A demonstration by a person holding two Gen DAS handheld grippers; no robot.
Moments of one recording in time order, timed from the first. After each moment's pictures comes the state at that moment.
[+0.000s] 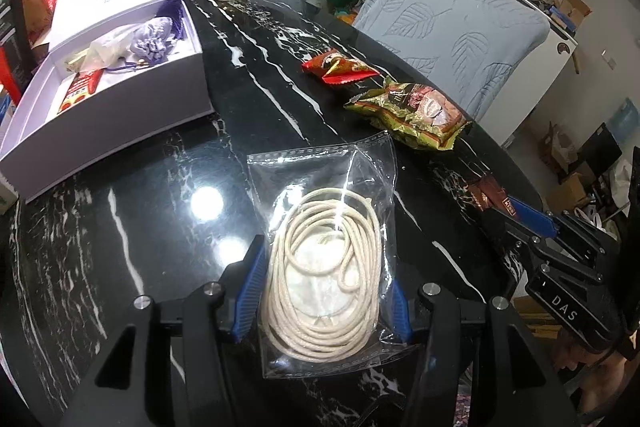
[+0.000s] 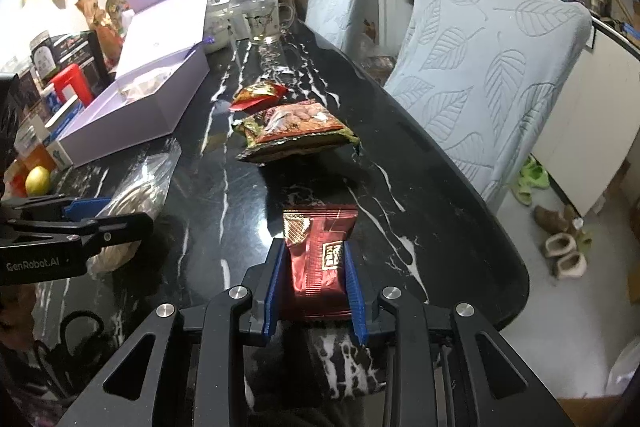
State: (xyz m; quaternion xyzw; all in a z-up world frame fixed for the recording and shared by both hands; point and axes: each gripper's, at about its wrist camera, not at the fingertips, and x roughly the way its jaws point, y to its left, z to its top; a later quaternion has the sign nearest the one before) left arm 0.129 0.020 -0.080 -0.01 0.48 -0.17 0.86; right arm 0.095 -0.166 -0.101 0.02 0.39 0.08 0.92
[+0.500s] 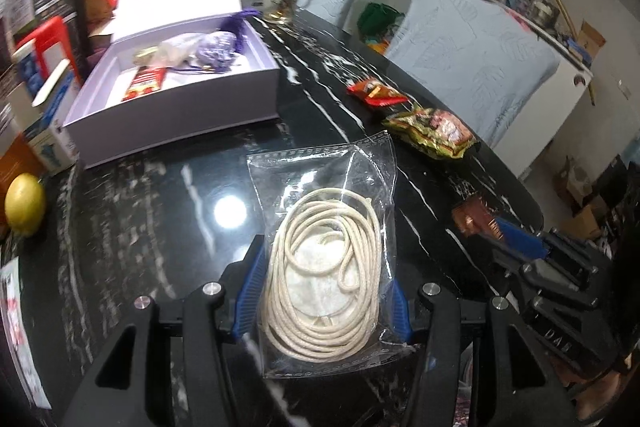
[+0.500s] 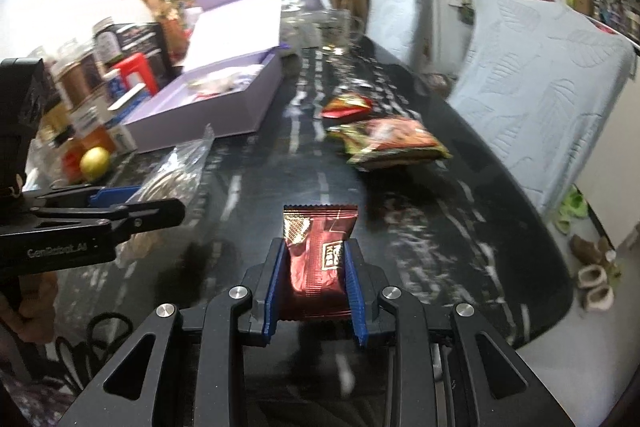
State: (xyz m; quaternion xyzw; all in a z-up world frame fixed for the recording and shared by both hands) left arm 0.088 0.060 -0.058 -0.04 0.44 -0.11 0.89; right arm 0.070 -0.120 -0.088 0.01 0.36 0.18 0.91
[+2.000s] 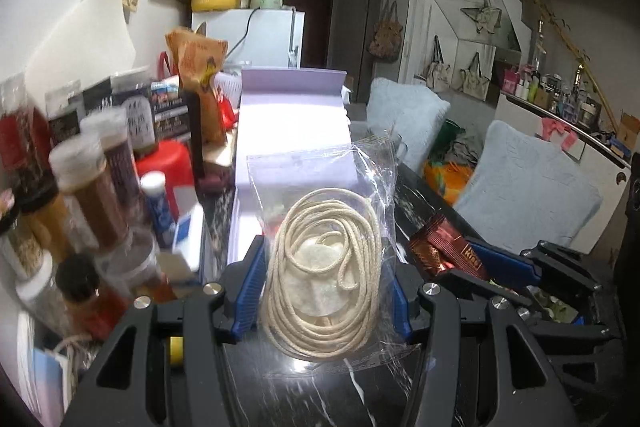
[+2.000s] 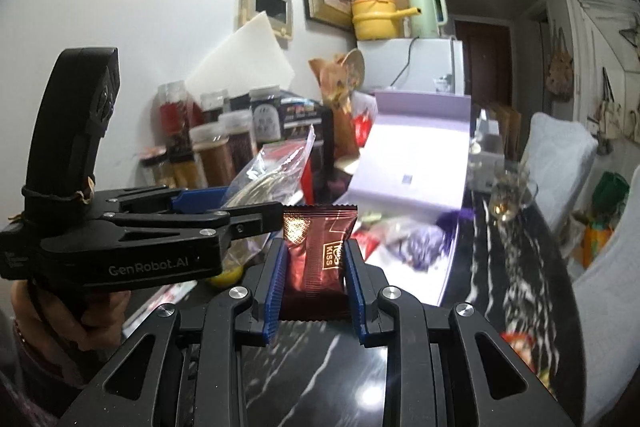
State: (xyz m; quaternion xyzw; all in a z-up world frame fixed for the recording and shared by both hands) left arm 0.123 0.170 0.062 -0.05 0.25 0.01 0.97; right arm 0.127 0.024 0.039 -0.05 0.19 0.41 0.89
